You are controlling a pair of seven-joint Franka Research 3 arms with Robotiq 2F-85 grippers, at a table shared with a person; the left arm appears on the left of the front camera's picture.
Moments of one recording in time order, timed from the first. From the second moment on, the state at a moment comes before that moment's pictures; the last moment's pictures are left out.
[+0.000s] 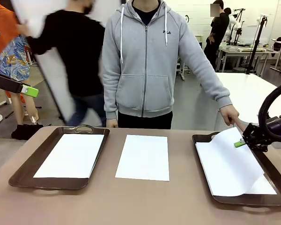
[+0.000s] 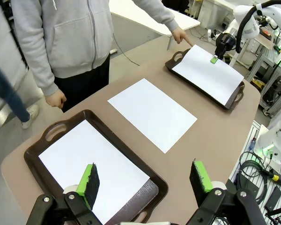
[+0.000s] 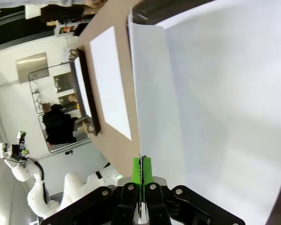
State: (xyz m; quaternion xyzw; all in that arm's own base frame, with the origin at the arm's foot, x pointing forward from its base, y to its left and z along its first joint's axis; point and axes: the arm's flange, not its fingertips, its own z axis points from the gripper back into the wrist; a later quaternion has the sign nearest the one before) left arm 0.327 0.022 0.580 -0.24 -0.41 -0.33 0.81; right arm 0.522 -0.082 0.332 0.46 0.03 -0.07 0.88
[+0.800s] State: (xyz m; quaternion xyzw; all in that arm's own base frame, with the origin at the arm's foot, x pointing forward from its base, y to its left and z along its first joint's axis) left arm 0.327 0.022 0.580 -0.24 -0.41 -0.33 0.81; right arm 0.533 -0.074 0.337 0.36 0.04 -0.03 0.93
